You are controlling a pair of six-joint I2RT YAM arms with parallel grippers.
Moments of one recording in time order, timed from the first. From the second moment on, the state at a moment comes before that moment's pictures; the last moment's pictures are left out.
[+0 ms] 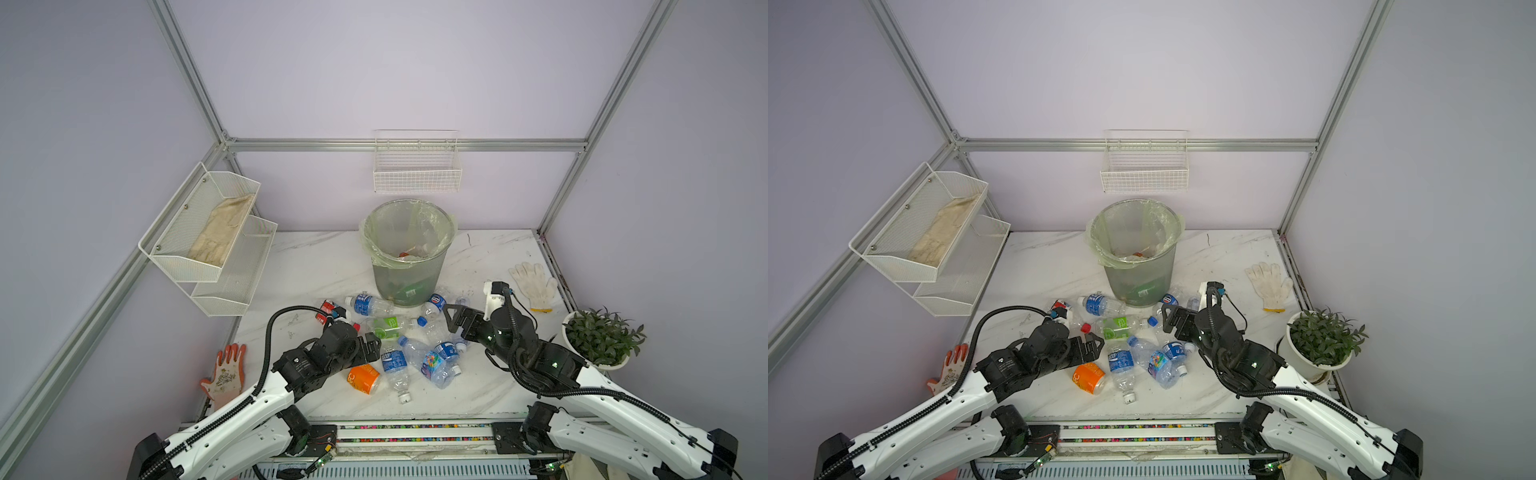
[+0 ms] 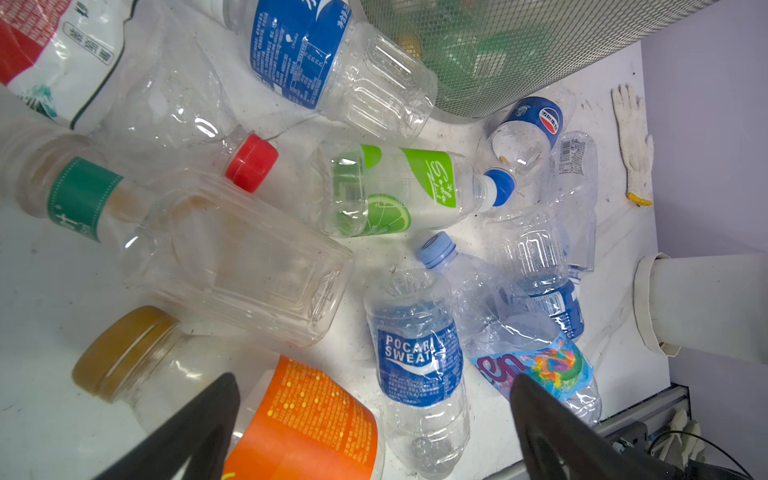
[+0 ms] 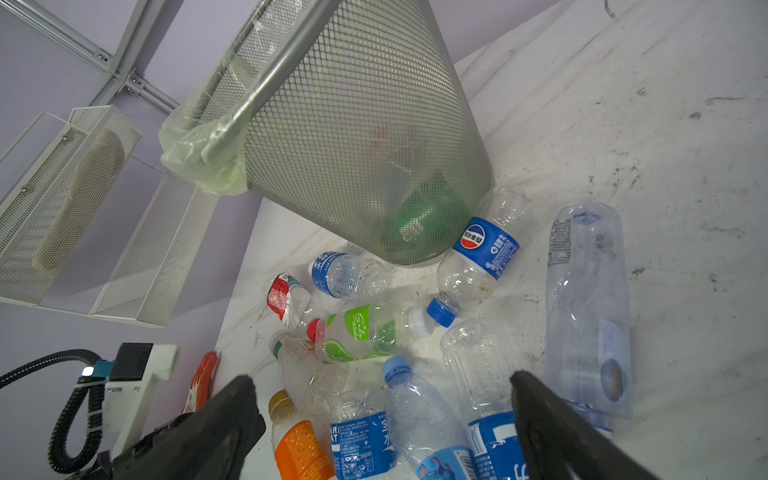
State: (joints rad) left arm -0.75 0.85 0.62 -0.58 -0.12 -0.91; right arm 0.86 0.83 0.74 -0.36 0.29 0.89
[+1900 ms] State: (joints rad) left arm -0.67 0.96 0.43 -0.51 -0.10 -1.13; right arm 0.86 0.82 0.70 -0.38 0.29 0.95
